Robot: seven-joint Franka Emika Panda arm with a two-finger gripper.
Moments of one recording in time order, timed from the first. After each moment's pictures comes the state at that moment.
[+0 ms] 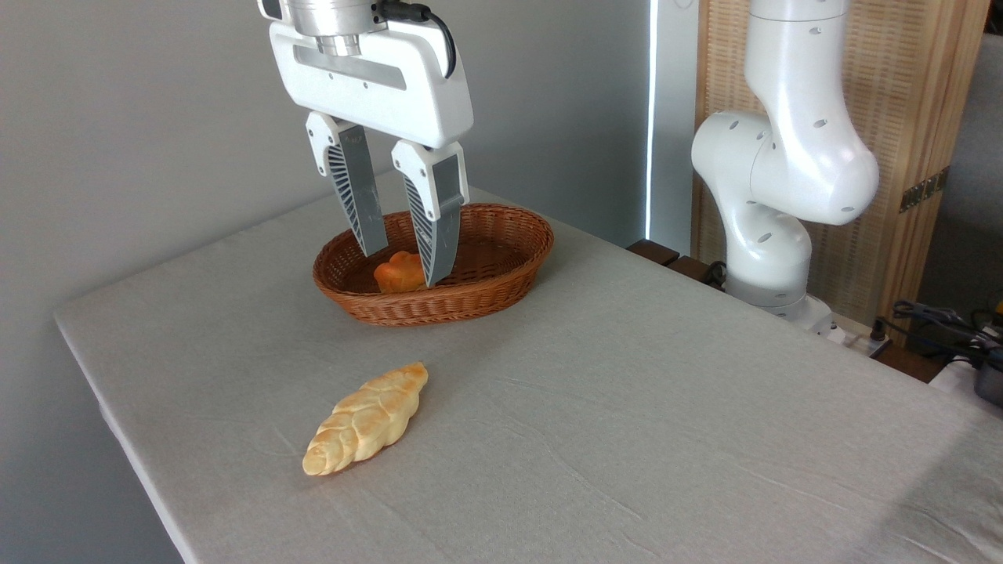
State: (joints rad) arm -0.07 -0.02 0.03 -1.57 -0.02 1.57 0.63
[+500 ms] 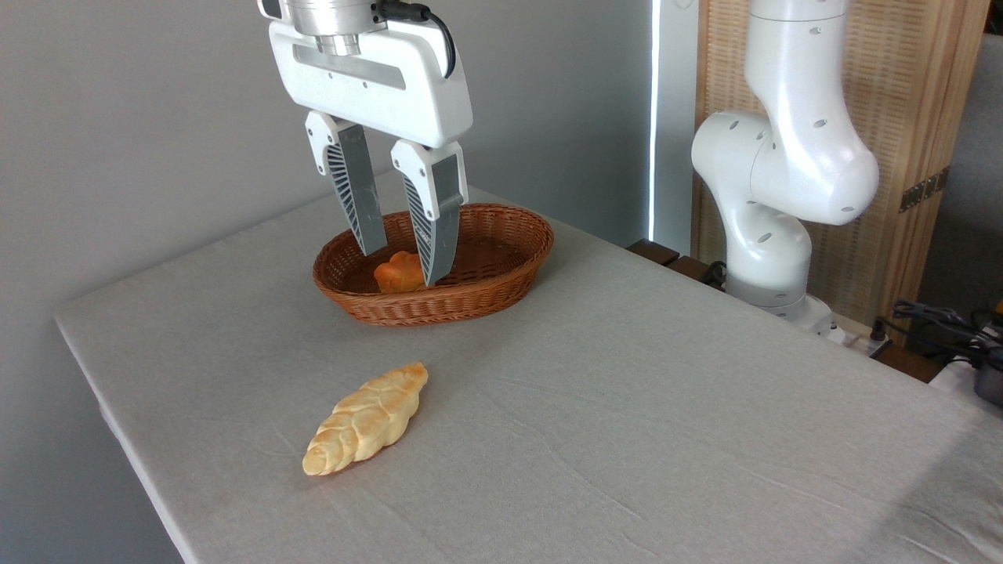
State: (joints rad) arm -0.08 -0.02 0.03 -1.57 -0.02 1.57 0.63
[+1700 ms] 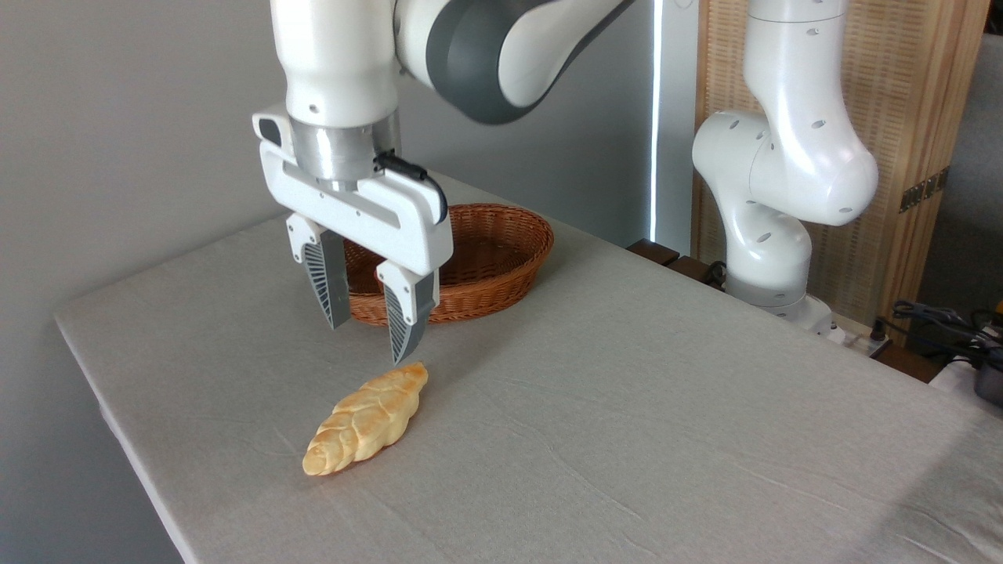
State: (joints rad) arm -0.11 -0.01 0.02 -1.87 -0.17 1.94 0.51
